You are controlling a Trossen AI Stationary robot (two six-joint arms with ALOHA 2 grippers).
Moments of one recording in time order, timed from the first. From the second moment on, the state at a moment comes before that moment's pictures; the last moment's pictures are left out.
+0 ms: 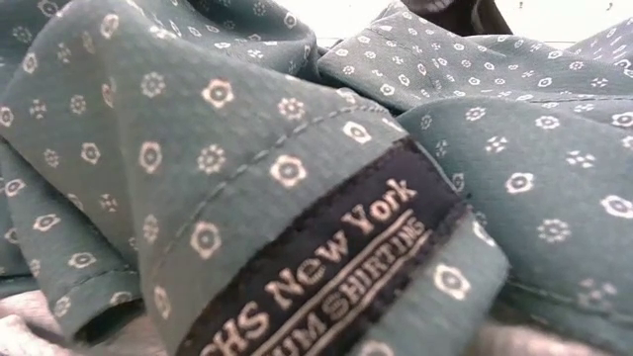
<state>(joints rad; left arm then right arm) -0.24 0.78 0.34 0.01 -0.13 -0.14 0.21 1.21 1.82 -1.17 0.76 0.61</state>
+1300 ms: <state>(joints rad) -0.24 0.78 0.34 0.01 -0.15 -0.14 -0.32 1.50 1.91 -0.56 0.32 0.22</state>
